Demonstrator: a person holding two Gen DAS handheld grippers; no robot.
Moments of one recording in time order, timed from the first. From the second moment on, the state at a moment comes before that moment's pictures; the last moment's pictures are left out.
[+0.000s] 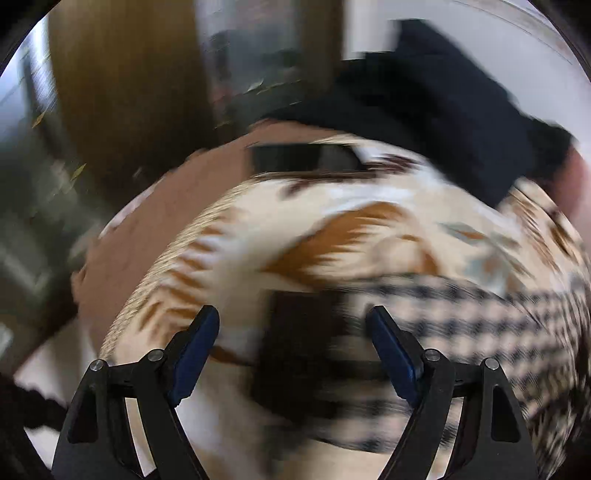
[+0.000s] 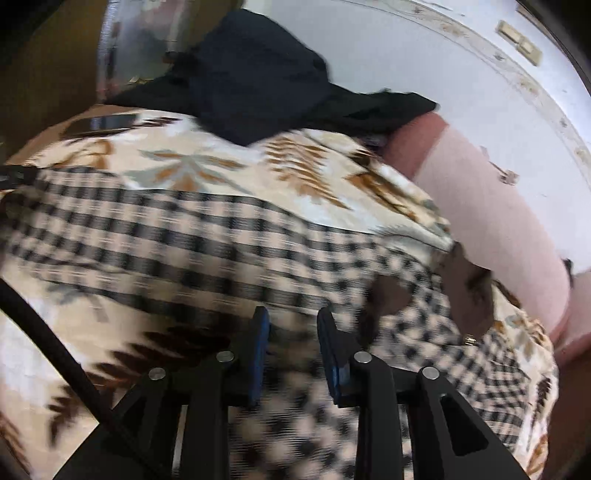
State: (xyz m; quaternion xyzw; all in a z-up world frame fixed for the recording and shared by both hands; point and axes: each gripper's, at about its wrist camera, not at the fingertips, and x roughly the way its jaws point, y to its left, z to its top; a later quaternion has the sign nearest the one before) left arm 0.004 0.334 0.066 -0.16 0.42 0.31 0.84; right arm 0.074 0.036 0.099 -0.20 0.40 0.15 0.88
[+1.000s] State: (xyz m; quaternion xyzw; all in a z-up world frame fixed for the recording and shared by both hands) left arm -0.073 0.420 0.104 -0.30 0.27 0.38 0.83; right arm 0.037 0.204 0.128 -0.10 0.35 0.30 0.88
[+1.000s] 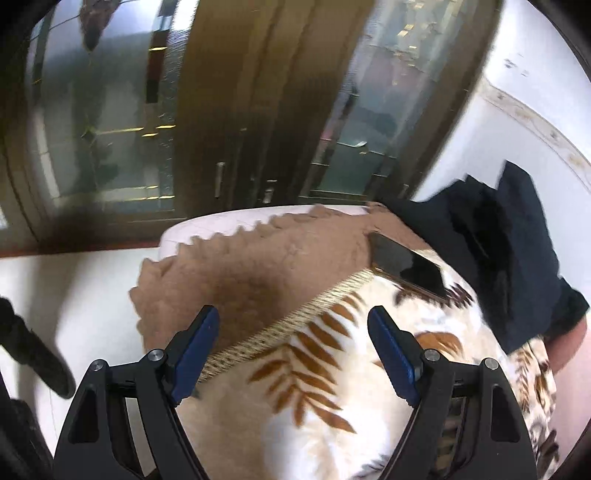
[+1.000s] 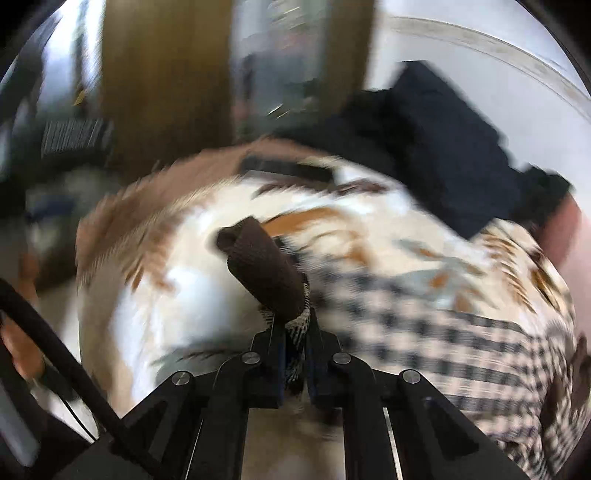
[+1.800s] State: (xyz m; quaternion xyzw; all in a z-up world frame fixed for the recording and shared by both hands) left arm 0.067 0.072 0.093 -0.11 0.38 -0.07 0.91; right arm 0.056 -0.285 0.089 0.25 0.39 -0.03 0.89
